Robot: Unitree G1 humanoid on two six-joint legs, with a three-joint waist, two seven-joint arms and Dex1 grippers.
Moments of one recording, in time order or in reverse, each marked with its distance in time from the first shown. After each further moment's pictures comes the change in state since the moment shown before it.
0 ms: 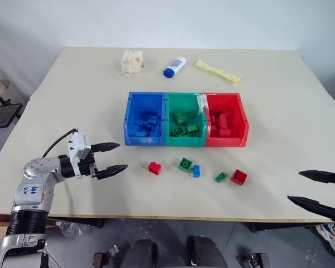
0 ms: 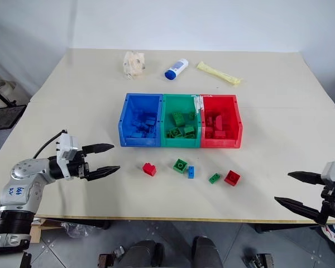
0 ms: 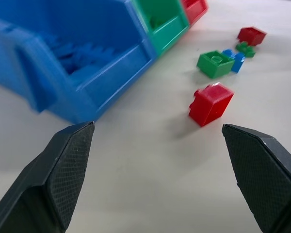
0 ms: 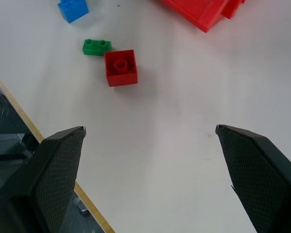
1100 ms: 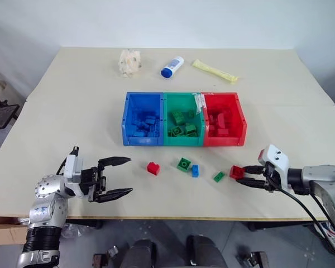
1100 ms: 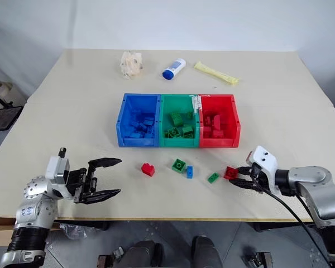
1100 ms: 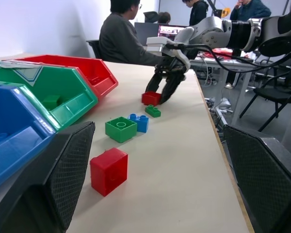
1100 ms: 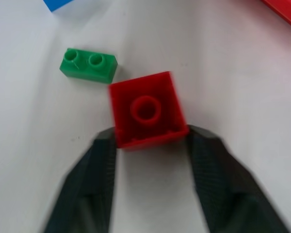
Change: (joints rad) left arm 0.126 -0.156 0.035 -0.048 -0.194 -0.180 -0.282; right arm -0.544 0.080 0.672 0.195 -0.197 0.061 -0.168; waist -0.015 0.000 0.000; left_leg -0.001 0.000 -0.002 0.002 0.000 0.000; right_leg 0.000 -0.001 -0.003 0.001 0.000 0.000
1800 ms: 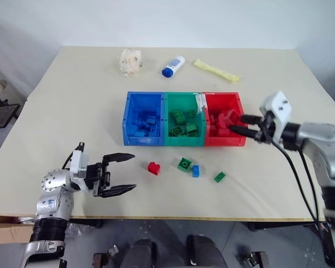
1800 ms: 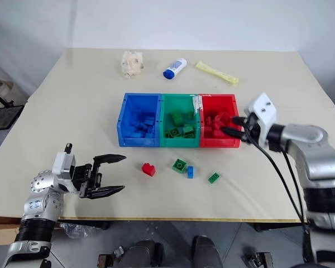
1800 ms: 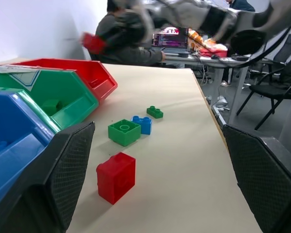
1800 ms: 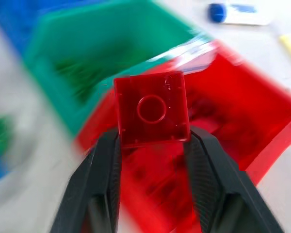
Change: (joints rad) left arm -0.087 -0.012 -0.039 0.088 0.018 -0.059 -0.021; right arm -0.498 0.145 0.010 0.201 -0.024 0.004 -0.167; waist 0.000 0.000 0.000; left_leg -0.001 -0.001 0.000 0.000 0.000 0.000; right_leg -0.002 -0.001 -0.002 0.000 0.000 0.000
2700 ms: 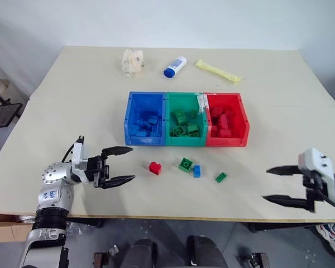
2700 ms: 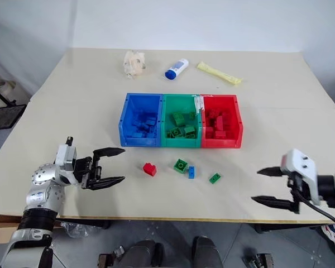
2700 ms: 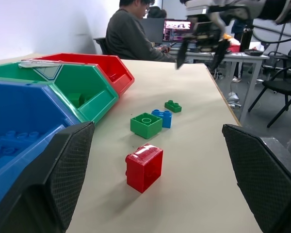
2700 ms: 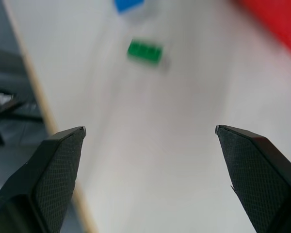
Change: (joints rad) left arm -0.097 0.019 -0.014 0.158 0.014 -0.052 -0.002; right arm 0.817 -0.327 -0.409 -0.337 0.121 -0.046 0.448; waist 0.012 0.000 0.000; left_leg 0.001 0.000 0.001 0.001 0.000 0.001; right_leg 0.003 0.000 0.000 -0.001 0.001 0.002
